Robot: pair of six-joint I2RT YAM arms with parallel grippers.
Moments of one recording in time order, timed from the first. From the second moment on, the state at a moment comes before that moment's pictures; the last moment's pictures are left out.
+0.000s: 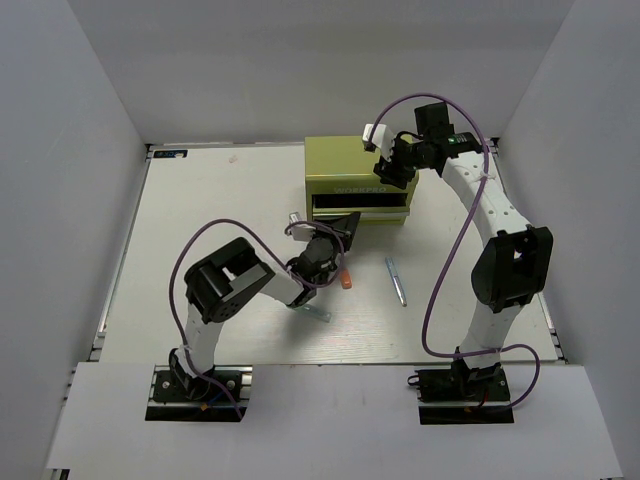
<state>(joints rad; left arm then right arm) -0.90 2.04 0.87 1.16 -0.57 -1.55 0.27 1.85 1.80 -0.79 -0.50 -1.02</state>
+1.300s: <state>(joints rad) -0.91 1.34 0.83 0.03 -0.34 -1.06 0.26 0.91 0.79 -0.51 -0.58 -0.73</state>
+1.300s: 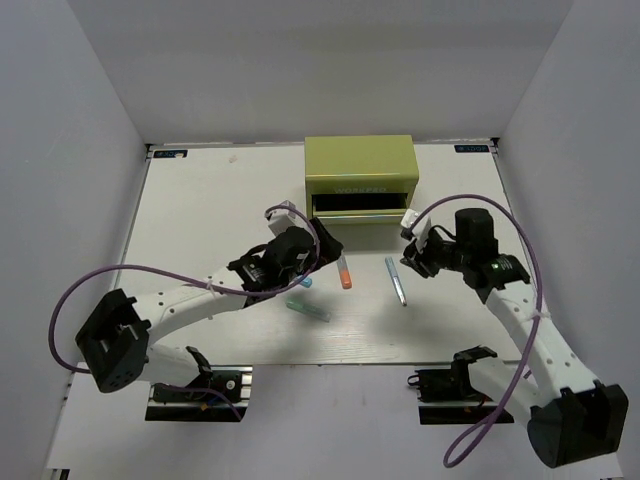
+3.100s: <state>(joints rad) -0.90 0.86 0.65 -0.28 -0.66 -1.04 0.40 1.23 0.77 -0.59 -0.58 -0.69</state>
